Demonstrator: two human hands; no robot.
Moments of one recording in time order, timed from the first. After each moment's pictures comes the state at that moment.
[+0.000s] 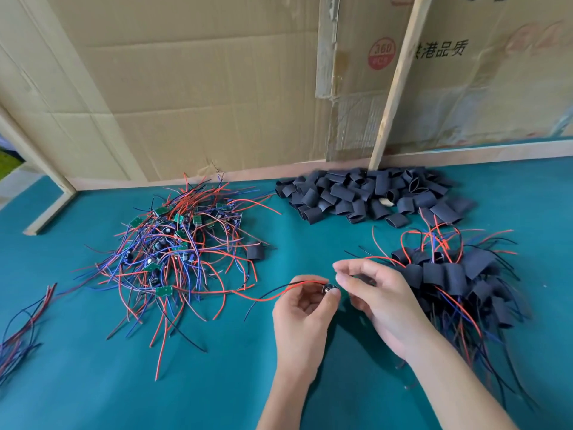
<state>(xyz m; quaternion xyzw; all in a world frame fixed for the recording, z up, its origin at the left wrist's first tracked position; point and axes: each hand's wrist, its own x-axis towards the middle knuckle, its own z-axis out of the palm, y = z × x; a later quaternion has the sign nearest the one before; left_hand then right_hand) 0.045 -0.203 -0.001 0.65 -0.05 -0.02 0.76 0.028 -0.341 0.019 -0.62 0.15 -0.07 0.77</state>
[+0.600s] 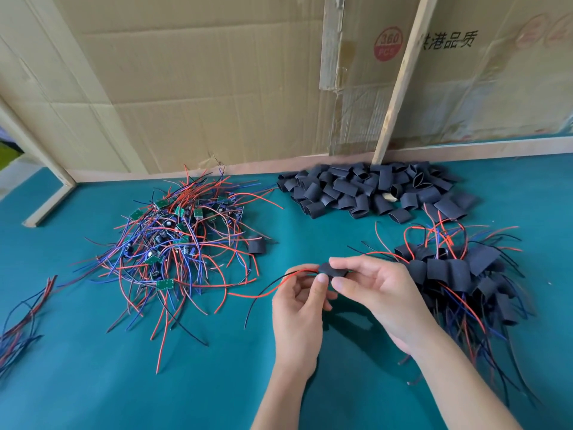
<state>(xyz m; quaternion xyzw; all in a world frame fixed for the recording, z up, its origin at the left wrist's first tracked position) 0.049 -0.201 -0.006 0.62 -0.04 -0.01 0.78 0.022 -0.344 0.020 -0.67 0.05 -0.08 0.74</state>
